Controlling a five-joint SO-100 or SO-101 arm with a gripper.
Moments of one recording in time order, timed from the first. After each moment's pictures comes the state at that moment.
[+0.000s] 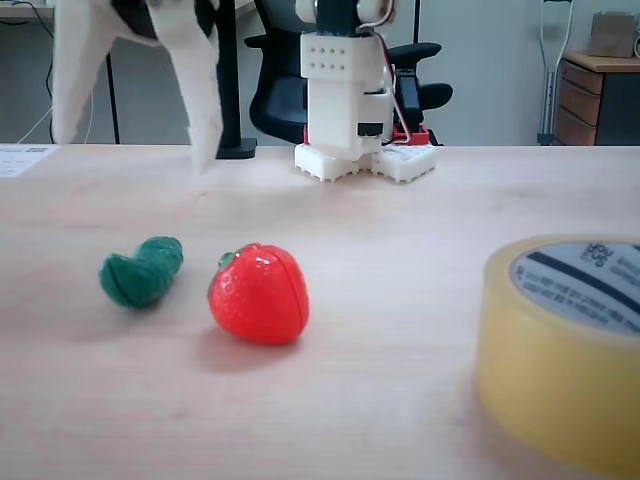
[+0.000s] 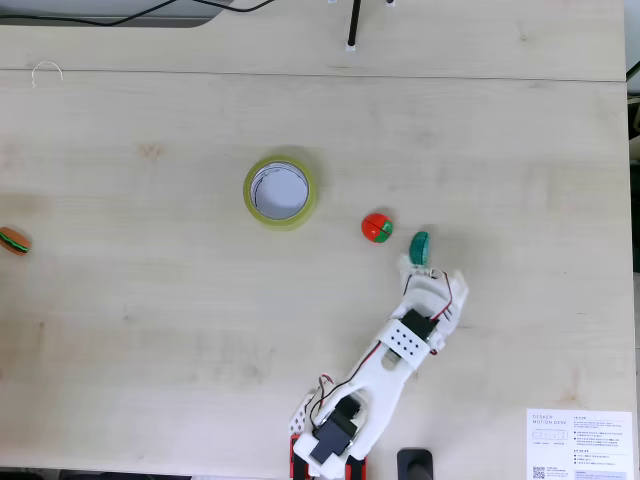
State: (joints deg) arm 32.5 112.1 125.8 37.4 -113.7
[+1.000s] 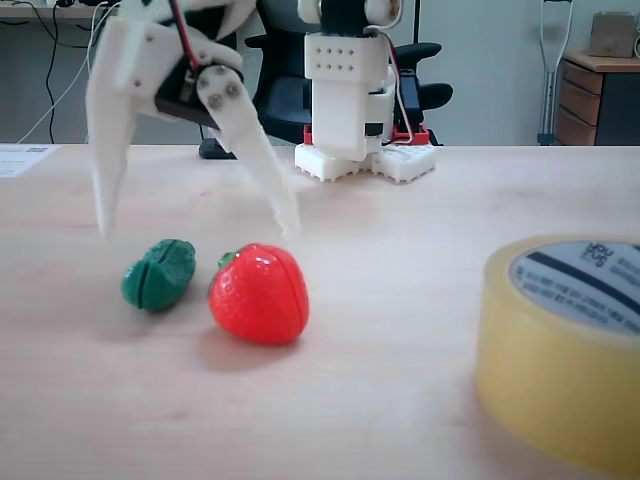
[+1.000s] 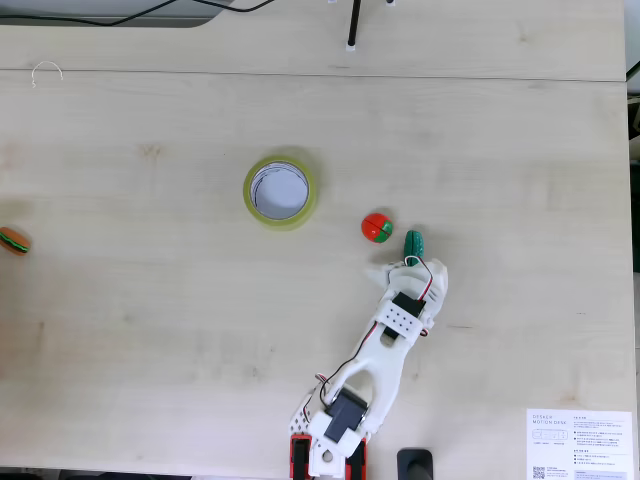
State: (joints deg) arm 26.9 98.0 128.0 27.5 -127.3
